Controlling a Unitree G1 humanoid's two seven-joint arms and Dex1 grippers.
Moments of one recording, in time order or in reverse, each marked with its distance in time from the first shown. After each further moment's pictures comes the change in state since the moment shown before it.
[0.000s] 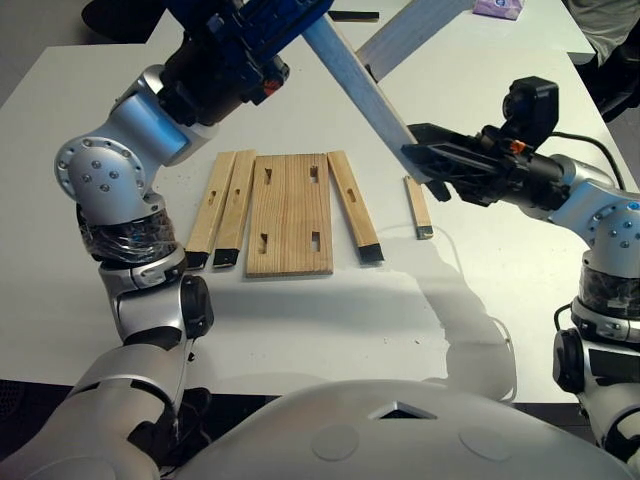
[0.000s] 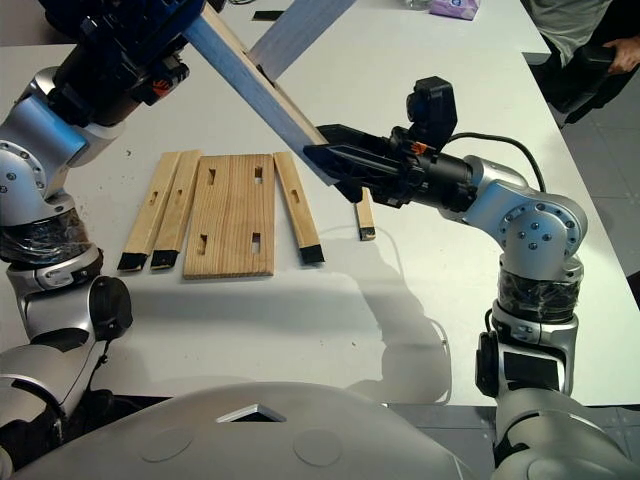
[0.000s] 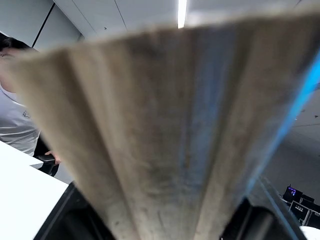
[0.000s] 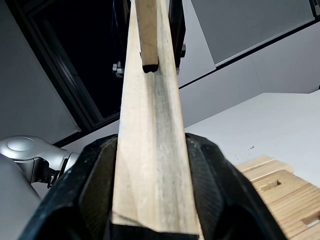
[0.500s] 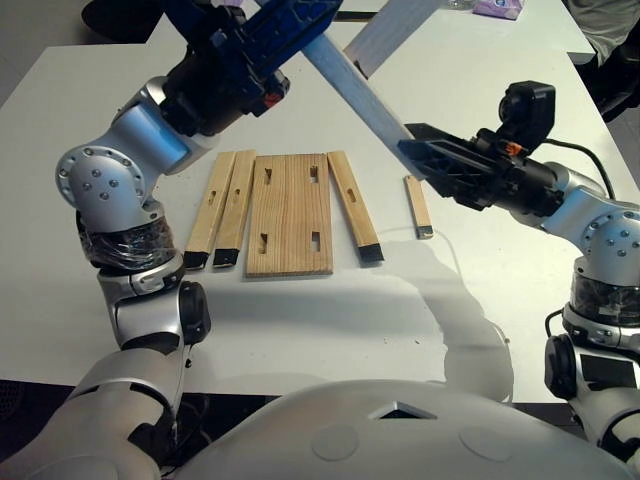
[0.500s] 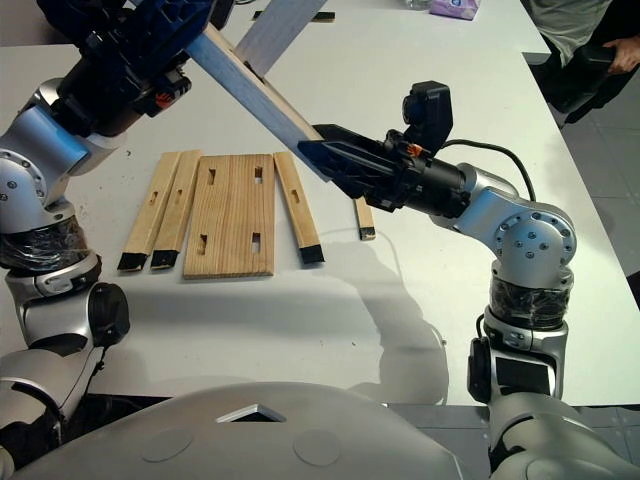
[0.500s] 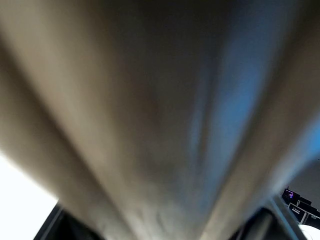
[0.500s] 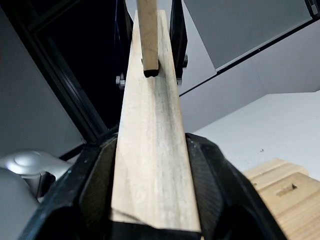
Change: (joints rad) left arm 0.038 0.015 -0.014 -0.020 -0.029 0.010 0.018; right arm 0.020 0.049 -0.016 -0.016 0.122 0.011 -0.125
